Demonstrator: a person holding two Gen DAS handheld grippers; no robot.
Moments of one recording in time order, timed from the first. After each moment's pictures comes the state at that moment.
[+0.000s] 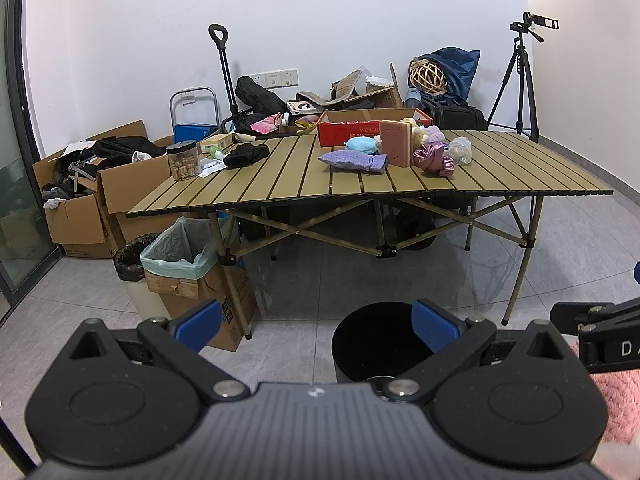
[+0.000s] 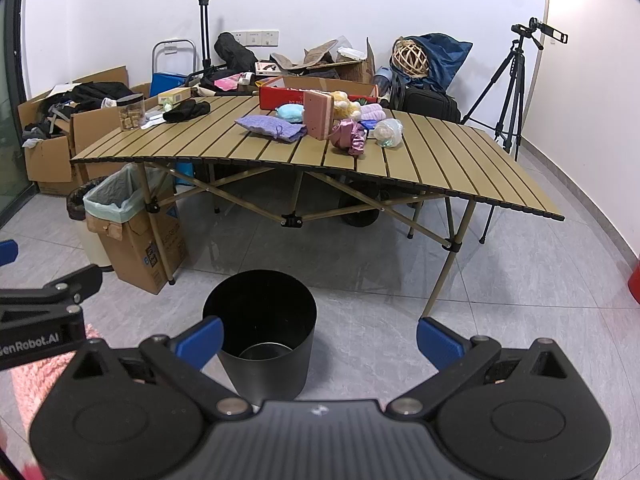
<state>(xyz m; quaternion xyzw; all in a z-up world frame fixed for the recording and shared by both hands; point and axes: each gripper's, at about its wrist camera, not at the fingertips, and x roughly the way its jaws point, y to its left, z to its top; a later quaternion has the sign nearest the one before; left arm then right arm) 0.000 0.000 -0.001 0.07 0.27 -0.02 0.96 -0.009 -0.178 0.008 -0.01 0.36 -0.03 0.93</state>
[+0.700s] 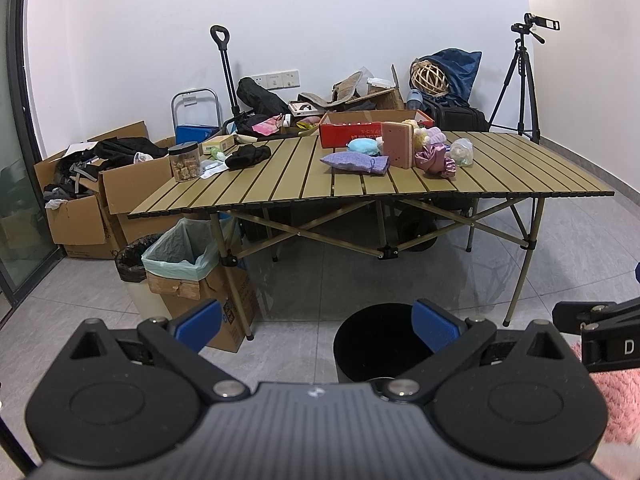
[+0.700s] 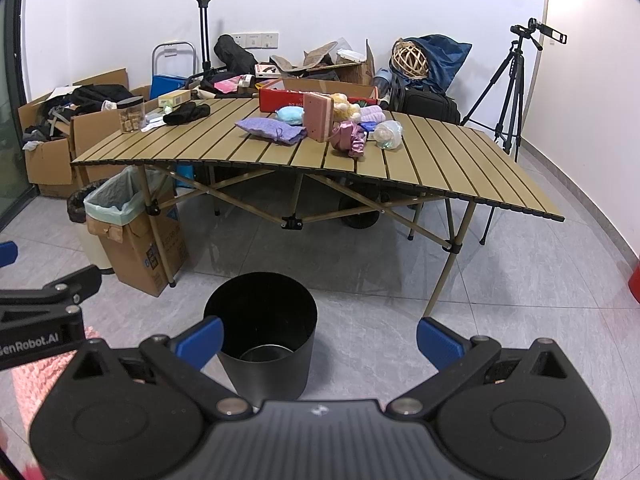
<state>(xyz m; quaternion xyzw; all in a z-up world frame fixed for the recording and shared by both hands) 0.000 0.000 -0.001 0.07 0.27 -0.02 0.96 -0.012 -0.179 0.013 -0.01 0.36 -0.03 0.93</state>
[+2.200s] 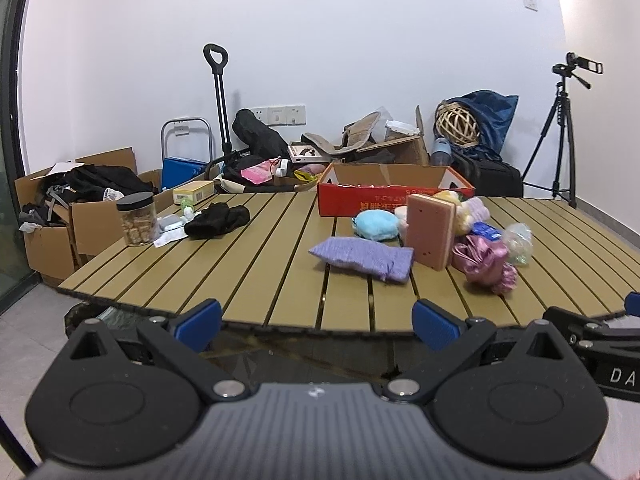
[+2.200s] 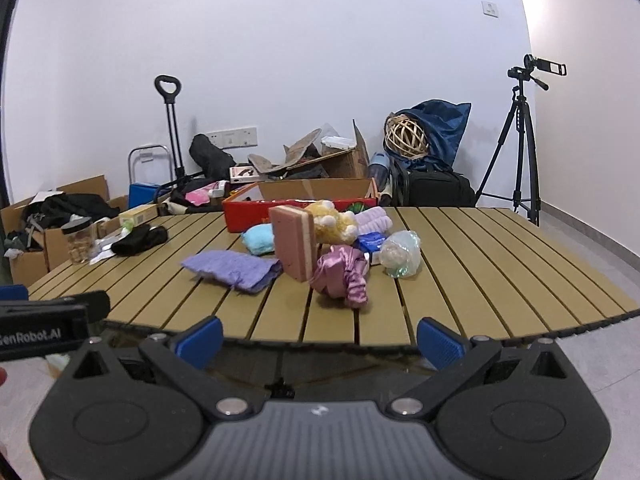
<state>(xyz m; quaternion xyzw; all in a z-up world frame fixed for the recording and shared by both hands) 0.270 -0.044 0.001 0.03 0.21 -0.01 0.98 0.248 -0.242 -0.021 0.04 0.20 -0.03 0.98</state>
